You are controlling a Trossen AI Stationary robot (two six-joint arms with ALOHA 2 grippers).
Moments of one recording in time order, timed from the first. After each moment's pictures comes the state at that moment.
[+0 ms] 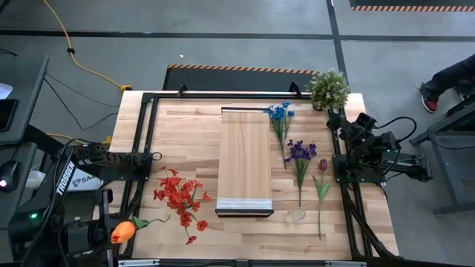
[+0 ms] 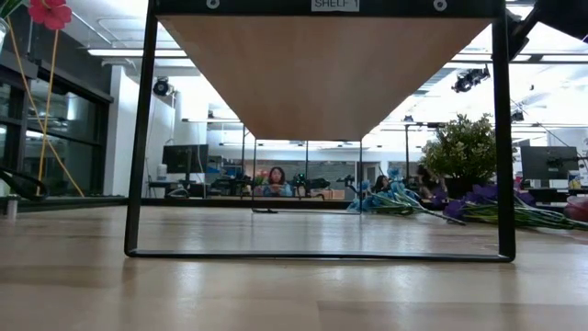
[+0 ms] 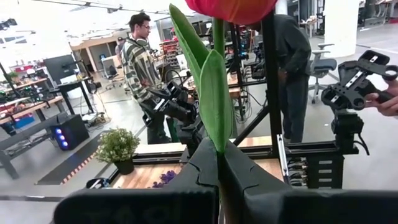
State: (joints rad) left arm -1.36 1.74 2.20 -1.51 -1.57 -0.90; right arm -0.16 0.01 0.08 0.70 0.19 0.79
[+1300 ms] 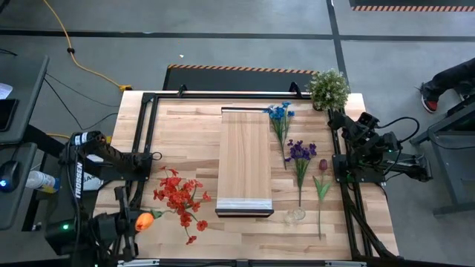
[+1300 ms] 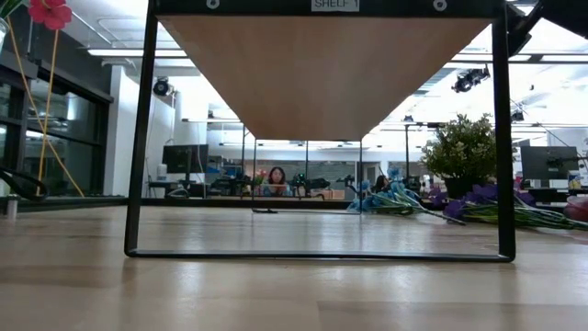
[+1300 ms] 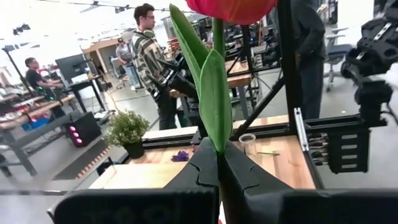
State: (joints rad) left arm -1.33 1.60 1.68 -1.57 -1.57 -1.30; right arm -0.16 0.01 0.08 0.75 0.19 0.80
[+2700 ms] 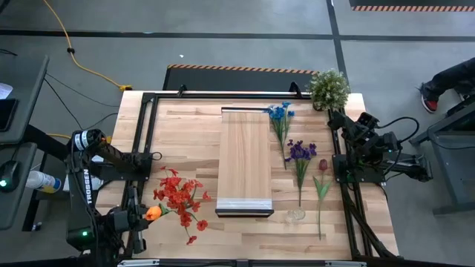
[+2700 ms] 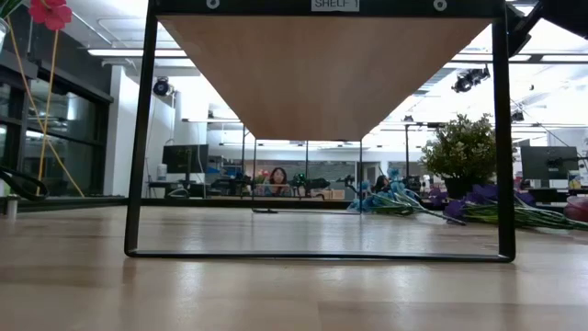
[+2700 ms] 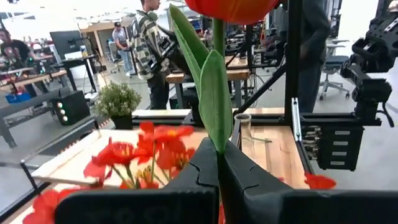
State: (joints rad) left arm -1.33 1.58 1.38 -1.57 -1.55 -1.70; right arm -0.16 0.01 0.08 0.75 0.19 0.80
